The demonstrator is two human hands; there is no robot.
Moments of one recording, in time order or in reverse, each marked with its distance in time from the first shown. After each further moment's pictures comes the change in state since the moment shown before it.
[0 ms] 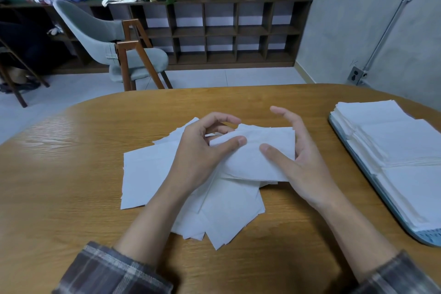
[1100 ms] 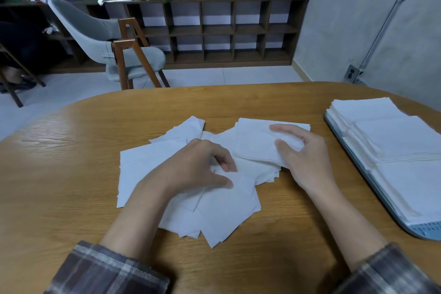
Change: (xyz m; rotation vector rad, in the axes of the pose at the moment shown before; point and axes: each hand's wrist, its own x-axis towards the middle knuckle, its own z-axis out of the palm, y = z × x) left_hand 0.003 -0.013 -0.022 0.618 -0.520 -0.068; right_hand 0.012 0.029 -0.018 -0.343 0.313 0.051
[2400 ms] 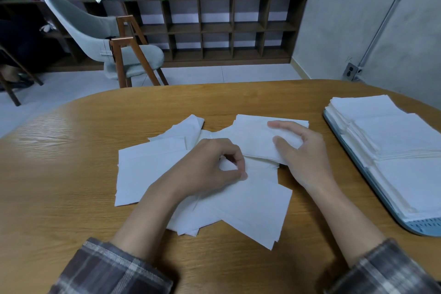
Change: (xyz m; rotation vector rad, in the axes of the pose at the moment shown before) left_hand 0.002 0.015 0.016 -0.100 0.061 0.071; right_hand 0.001 0.000 -0.001 -0.047 -0.010 -0.032
